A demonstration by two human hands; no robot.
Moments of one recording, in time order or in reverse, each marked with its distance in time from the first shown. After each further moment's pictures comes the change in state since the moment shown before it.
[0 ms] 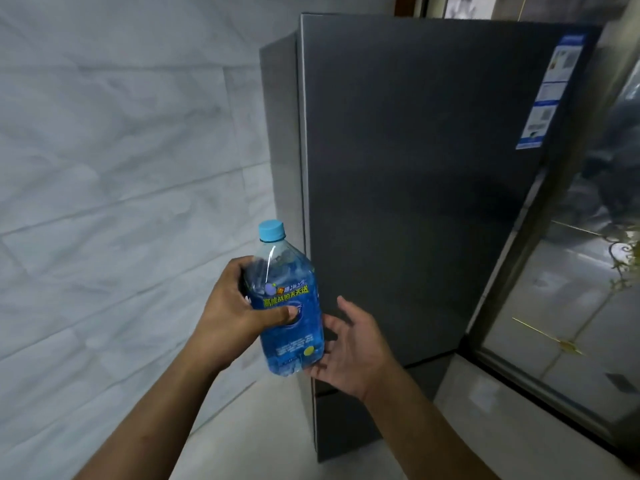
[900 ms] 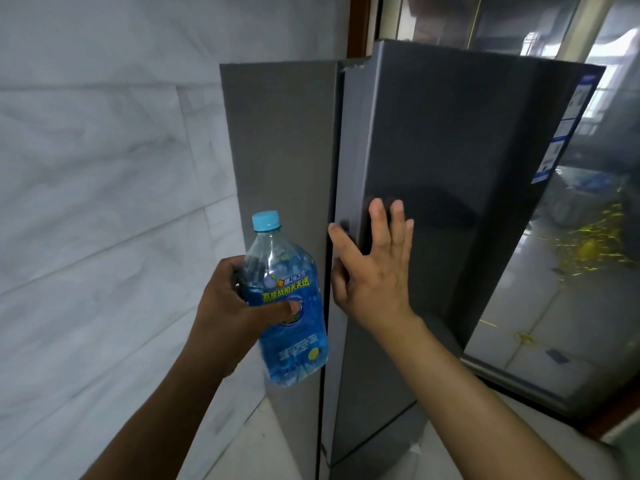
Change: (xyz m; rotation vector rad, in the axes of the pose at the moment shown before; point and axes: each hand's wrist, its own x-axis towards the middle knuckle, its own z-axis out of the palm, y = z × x) left_hand 0.186 -0.001 -0.057 -0.223 -0.191 -0.021; right_hand 0.126 -0.140 0.103 -1.763 0.925 -1.870
